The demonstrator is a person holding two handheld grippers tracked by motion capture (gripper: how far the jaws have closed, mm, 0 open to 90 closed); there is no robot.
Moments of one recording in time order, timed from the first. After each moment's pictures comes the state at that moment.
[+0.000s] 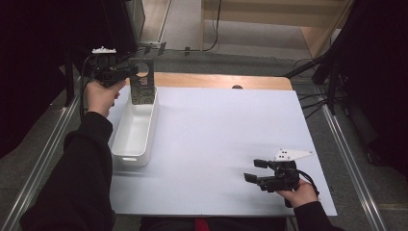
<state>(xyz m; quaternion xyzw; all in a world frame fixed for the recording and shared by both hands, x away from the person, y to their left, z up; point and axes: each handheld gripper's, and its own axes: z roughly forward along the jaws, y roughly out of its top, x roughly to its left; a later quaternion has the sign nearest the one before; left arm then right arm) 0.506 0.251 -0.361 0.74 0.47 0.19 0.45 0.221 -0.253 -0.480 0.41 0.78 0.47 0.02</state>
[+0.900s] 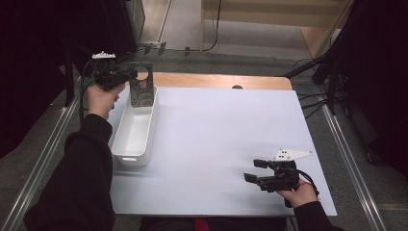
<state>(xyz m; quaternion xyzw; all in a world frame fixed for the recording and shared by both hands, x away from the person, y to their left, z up) 0.511 0.263 -0.382 0.73 0.46 0.18 0.47 0.222 -0.253 -0.481 0.41 0.78 0.47 0.02</state>
